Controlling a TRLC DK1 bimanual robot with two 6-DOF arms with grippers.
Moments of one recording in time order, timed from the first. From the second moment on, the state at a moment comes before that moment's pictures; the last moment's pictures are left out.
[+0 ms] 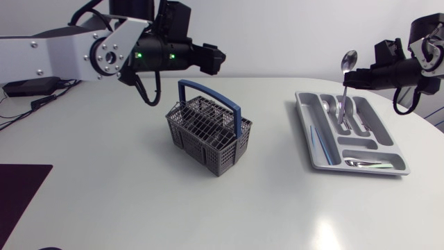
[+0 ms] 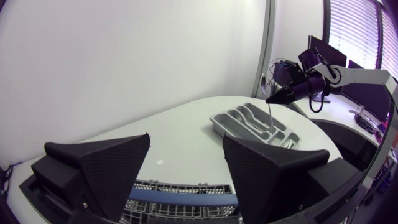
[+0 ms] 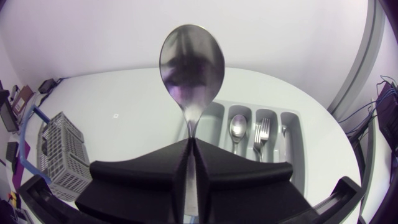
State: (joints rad) left arm -0.47 1.66 1.34 0.00 0.23 0.05; right arm -0.27 1.79 1.38 -0.31 -0.37 -0.17
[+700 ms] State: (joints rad) left arm -0.26 1.58 1.15 0.13 0.24 0.16; right arm -0.29 2.25 1.72 -0.41 -0.20 -0.21
